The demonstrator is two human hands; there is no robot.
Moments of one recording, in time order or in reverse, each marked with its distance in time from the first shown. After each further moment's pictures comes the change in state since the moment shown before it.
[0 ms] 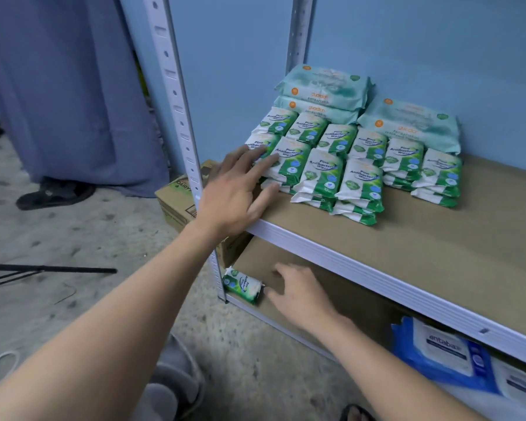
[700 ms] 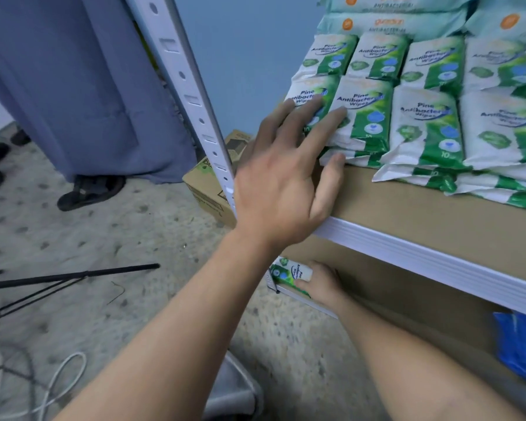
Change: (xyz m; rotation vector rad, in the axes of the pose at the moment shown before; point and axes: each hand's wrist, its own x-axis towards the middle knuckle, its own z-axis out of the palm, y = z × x) left_hand 0.001 -0.004 0.015 -0.028 0.149 0.018; right_hand 0.149 0.076 0.197 0.207 -0.177 0.353
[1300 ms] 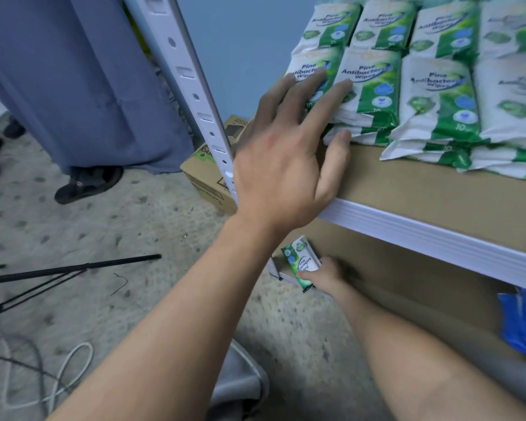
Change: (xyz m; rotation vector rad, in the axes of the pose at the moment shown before) left_hand -0.001 -0.001 0.002 -0.002 0.009 0.004; right_hand 0.014 0.022 0.027 0.206 0.024 0.237
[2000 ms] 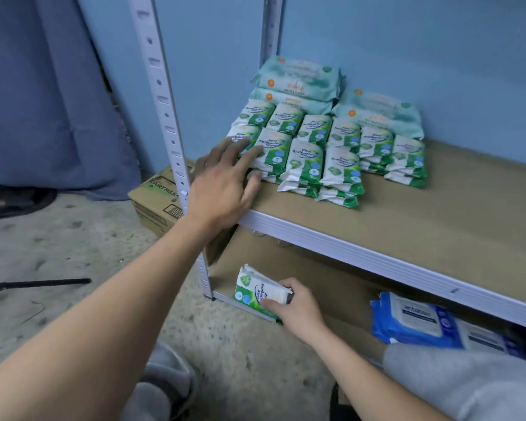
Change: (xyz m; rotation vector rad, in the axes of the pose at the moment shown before) left_hand -0.001 0.000 -0.007 0.032 -0.152 -0.026; right_hand -0.207 0.014 -0.118 0.267 0.142 -0.277
